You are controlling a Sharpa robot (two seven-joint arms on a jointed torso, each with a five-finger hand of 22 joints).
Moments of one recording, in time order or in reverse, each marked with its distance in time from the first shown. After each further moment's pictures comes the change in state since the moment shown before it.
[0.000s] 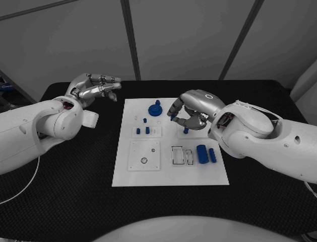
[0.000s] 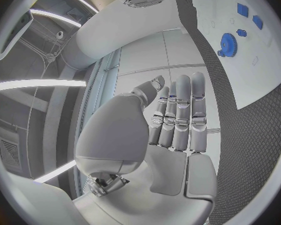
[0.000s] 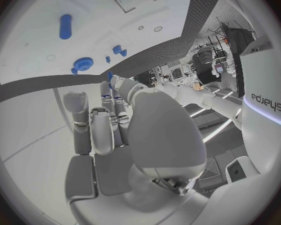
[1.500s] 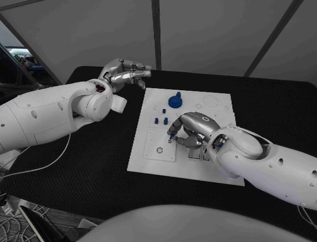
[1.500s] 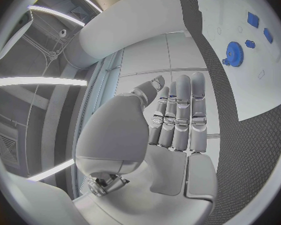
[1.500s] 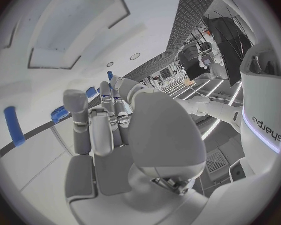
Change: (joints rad) left arm 0.000 0.031 0.000 0.005 0.012 0.003 0.001; left_hand 0.000 0.000 0.000 0.000 0.000 0.000 0.000 0.000 0.000 -0.004 0.004 0.000 0.000 0.000 0.000 0.000 -0.002 0.000 0.000 0.000 -0.004 0.000; right arm -0.120 0.173 -0.064 -0.140 0.029 -0.005 0.061; right_hand -0.008 0.008 -0.003 -0.003 -0.001 0.002 0.002 -0.007 0.000 0.000 0.000 -0.006 -0.001 0.000 0.000 0.004 0.002 0.000 0.000 0.000 0.000 0.000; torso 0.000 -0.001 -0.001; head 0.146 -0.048
